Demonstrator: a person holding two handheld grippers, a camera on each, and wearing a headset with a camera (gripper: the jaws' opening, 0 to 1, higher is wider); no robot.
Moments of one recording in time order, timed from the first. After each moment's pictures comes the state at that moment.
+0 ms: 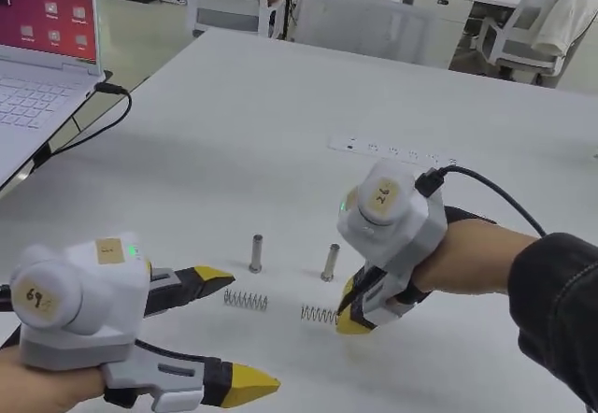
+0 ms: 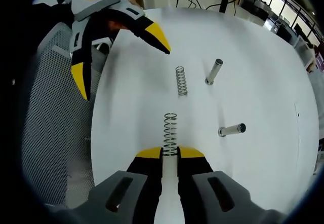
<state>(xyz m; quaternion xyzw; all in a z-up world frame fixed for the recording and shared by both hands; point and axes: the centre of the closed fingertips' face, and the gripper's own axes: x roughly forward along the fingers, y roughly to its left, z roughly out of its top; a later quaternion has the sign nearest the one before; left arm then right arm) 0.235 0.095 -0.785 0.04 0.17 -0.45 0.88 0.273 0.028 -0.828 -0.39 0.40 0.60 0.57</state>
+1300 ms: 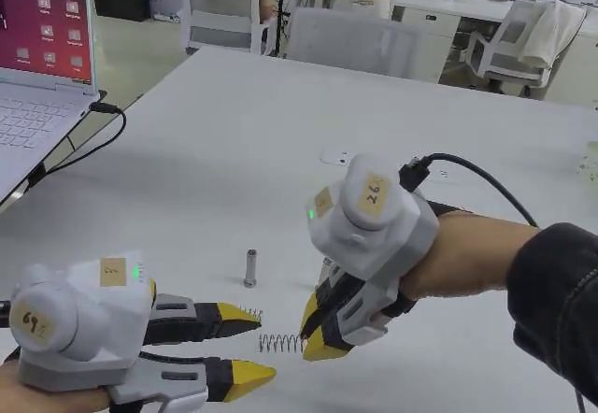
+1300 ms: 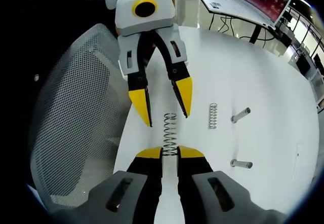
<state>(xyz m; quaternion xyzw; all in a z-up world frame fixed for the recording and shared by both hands) 0.222 0.080 -0.774 0.07 0.15 -0.49 0.85 0.222 0.061 -0.789 -0.40 0.33 0.69 0.50</state>
